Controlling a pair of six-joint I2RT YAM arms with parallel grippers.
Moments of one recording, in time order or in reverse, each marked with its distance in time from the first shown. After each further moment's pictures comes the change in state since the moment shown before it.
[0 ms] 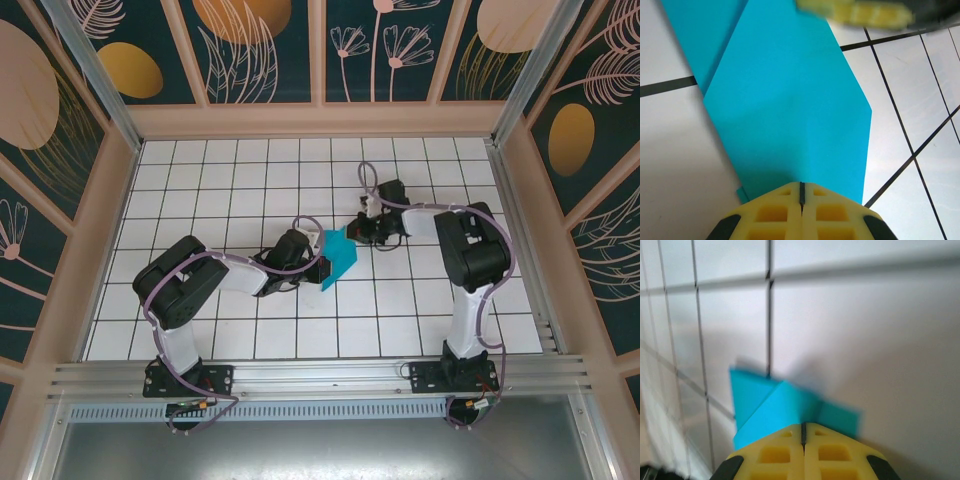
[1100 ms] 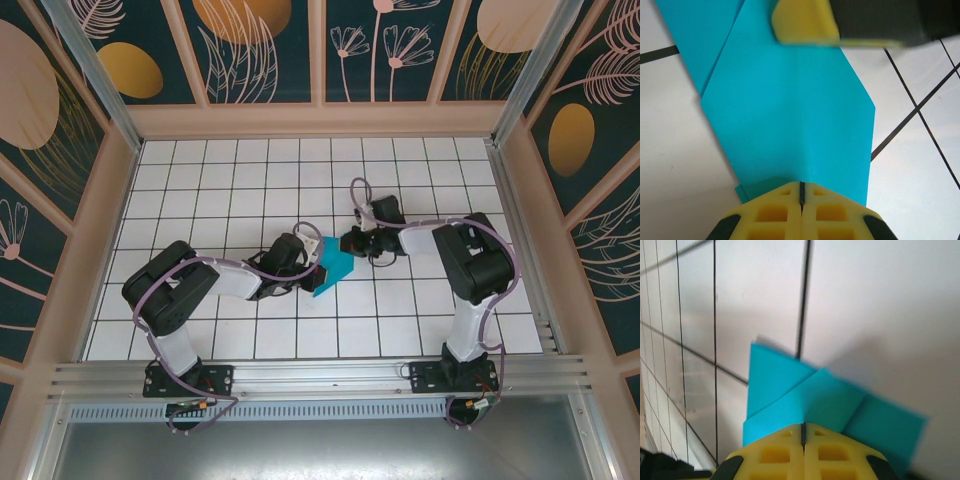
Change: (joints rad) left arm 0.005 -0.069 -0.061 -0.047 0.034 0.158; right arm 0.081 -0.085 -0.200 0.205 0.016 0.086
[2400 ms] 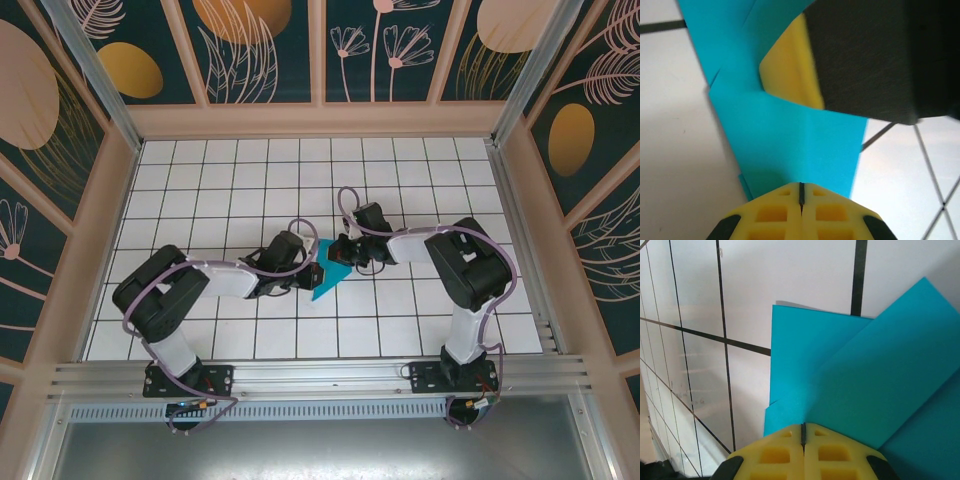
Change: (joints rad) left arm 0.002 -0.089 0.023 -0.127 0.006 -0.133; right arm 0.155 -0.031 -0.032 0.001 0.077 0.158
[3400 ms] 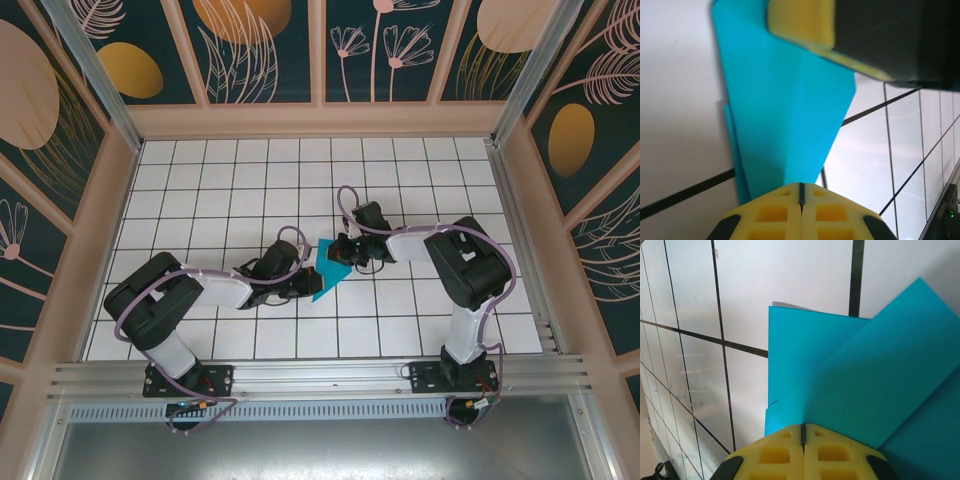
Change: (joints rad) left arm -0.027 -0.028 -0.114 0.108 0.043 -0.285; right arm 0.000 0.009 0.018 -0.029 0.003 0.004
